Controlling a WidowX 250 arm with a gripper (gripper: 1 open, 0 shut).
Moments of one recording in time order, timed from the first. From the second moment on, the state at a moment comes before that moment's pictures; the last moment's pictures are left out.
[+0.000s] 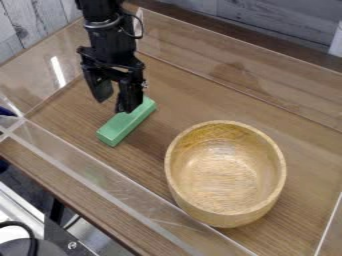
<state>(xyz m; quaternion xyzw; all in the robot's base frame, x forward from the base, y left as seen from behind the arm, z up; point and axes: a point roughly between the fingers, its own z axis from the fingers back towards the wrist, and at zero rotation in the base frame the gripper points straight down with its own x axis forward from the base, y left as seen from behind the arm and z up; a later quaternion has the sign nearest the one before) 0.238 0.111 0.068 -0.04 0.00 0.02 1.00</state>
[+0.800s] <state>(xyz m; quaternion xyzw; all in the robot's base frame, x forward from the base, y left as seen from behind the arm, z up) 0.242 0.114 0.059 -0.04 0.00 0.02 1.00</state>
